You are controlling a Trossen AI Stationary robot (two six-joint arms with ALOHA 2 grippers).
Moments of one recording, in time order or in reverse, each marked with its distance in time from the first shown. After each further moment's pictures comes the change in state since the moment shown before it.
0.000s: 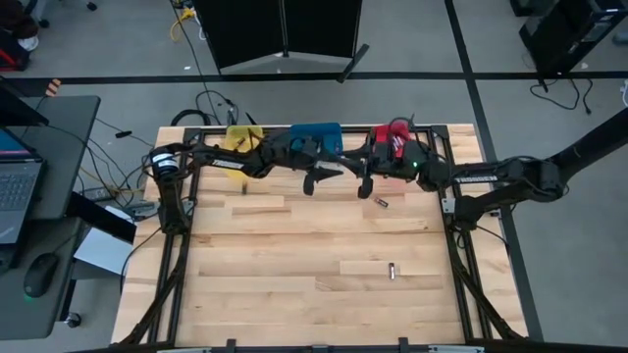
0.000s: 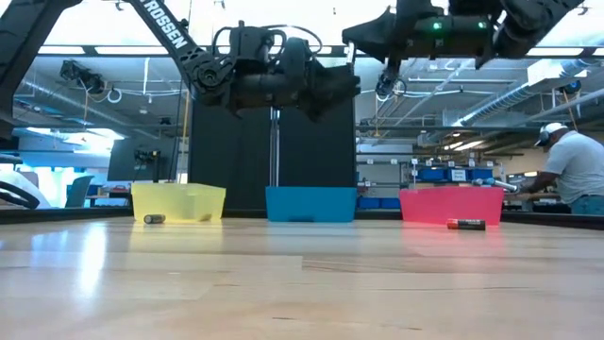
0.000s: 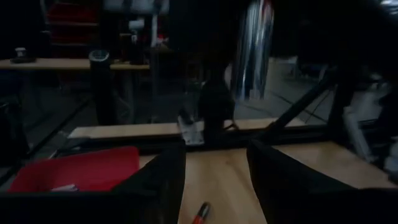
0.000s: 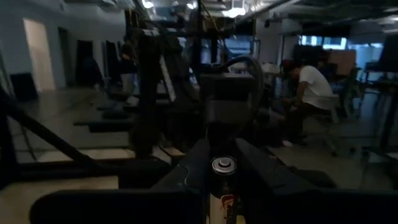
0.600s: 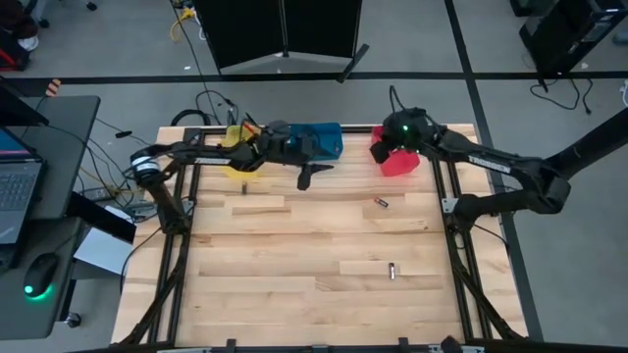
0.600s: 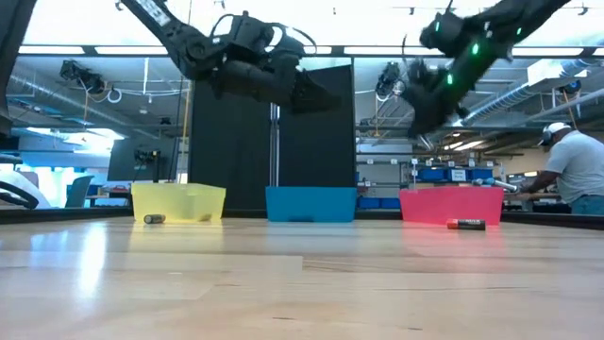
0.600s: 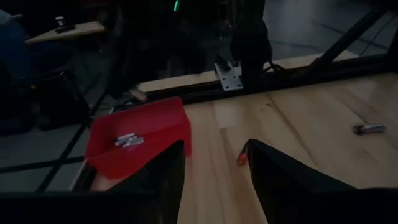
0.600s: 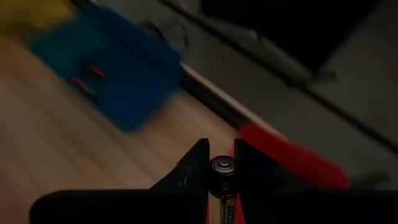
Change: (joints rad) left arm 0.024 -0.153 -0.003 -0.416 -0.152 0.286; right arm -0.368 -0.066 0.187 -1.061 0.340 0.084
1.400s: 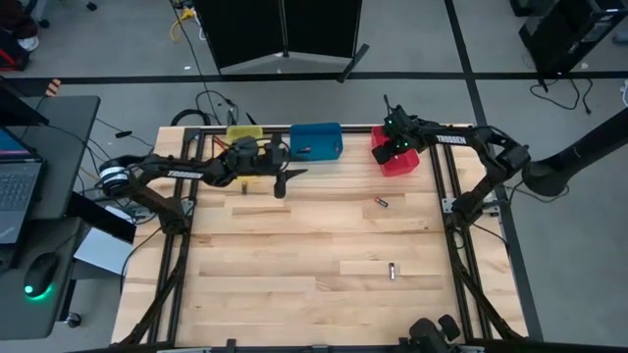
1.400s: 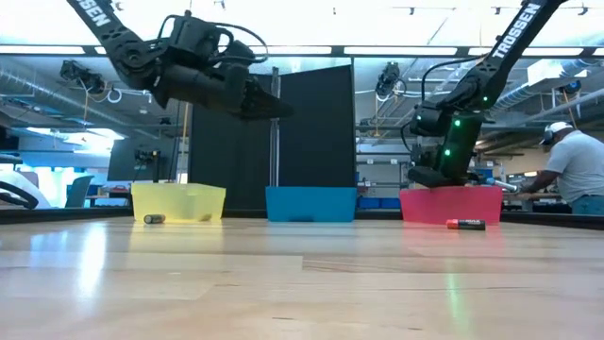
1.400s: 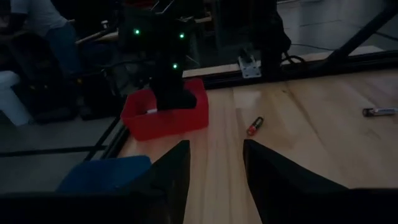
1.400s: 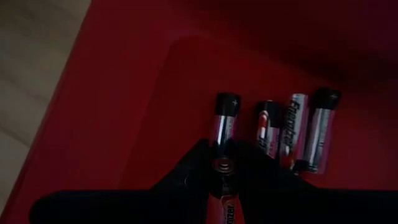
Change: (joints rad) left arm 0.013 -0.252 -0.400 0.206 -0.132 -0.028; right arm -0.270 0.438 -0.014 0.003 -0.119 0.025
